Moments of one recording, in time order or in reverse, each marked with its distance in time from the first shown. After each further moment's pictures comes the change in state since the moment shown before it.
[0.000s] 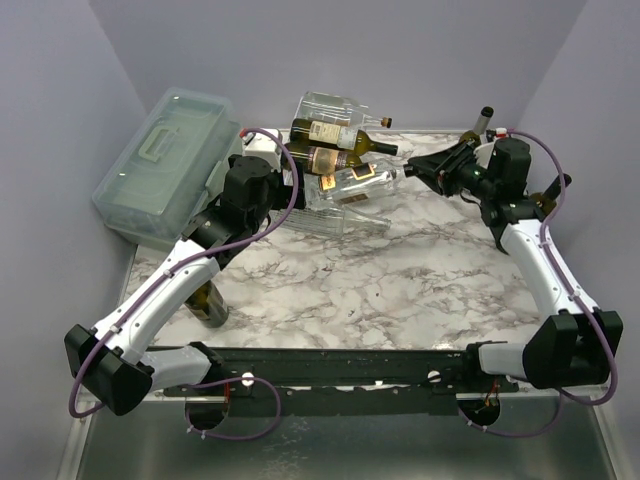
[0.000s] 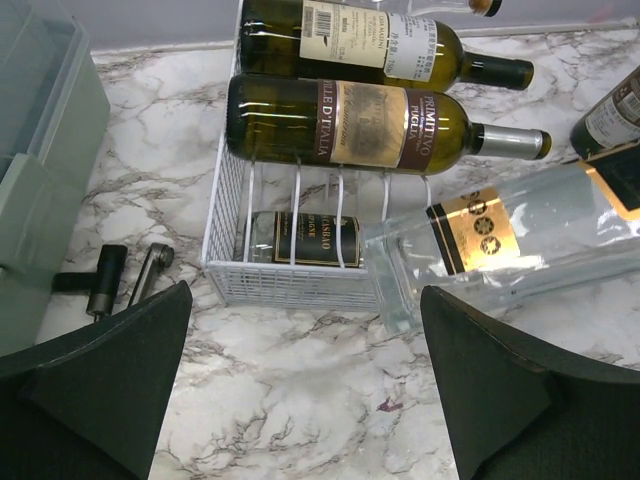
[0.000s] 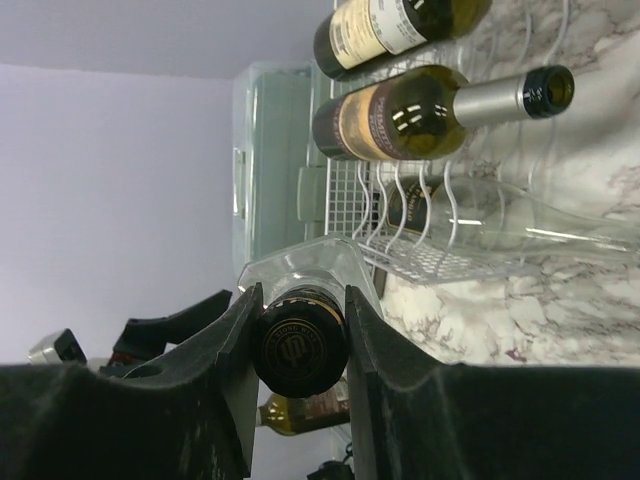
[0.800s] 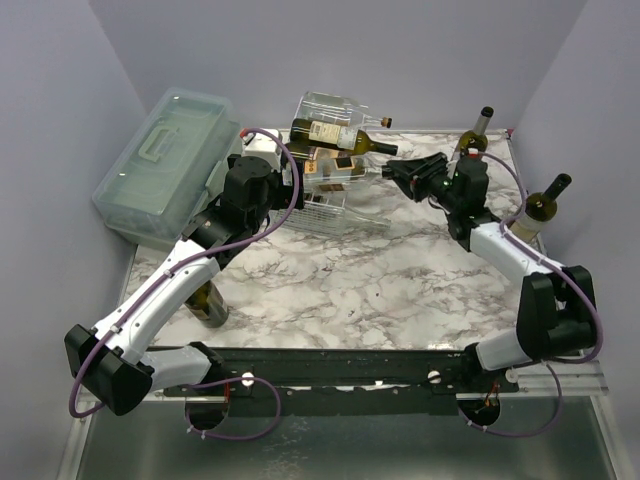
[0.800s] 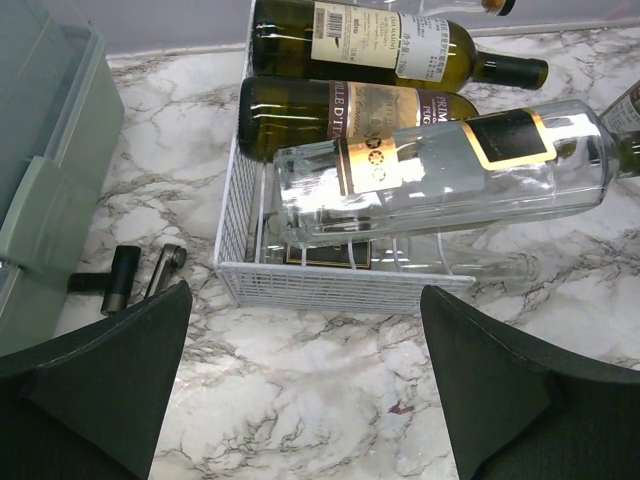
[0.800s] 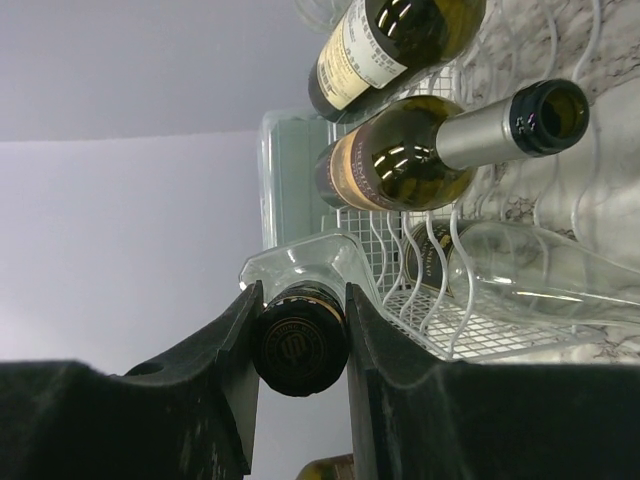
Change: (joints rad) left arm 0.000 0.000 -0.002 0.000 -0.023 0.025; right arm 0.130 0.174 -0.193 0.497 0.186 0.254
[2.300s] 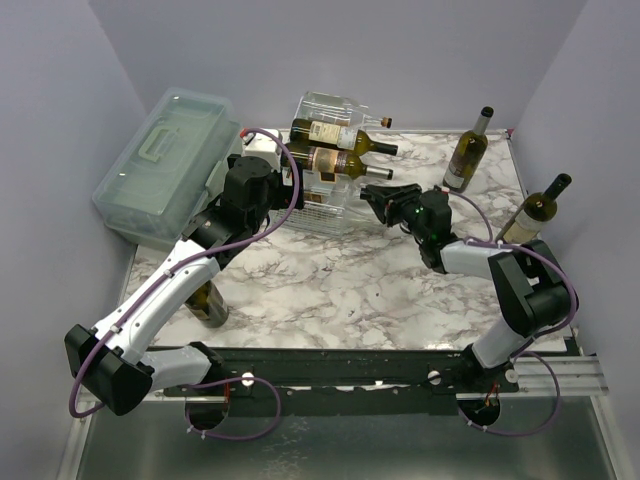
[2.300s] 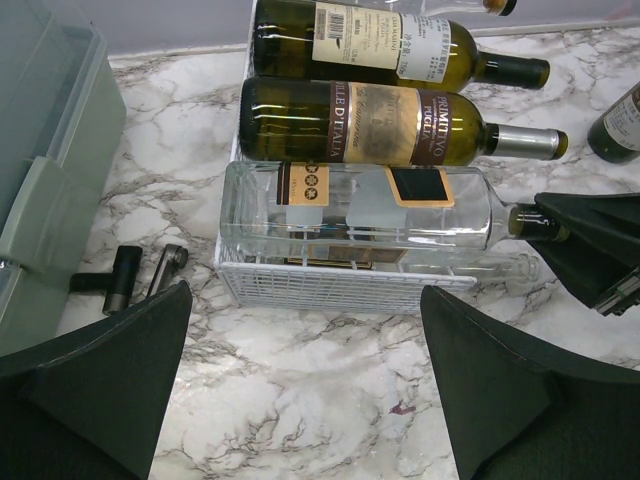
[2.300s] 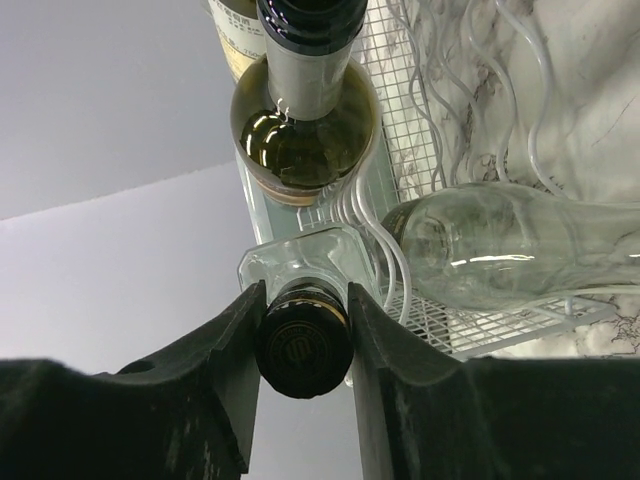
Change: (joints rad) left arm 0.000 0.000 0.000 0.000 -0.002 0.000; right arm 0.188 0.175 -0.214 0.373 0.246 0.260
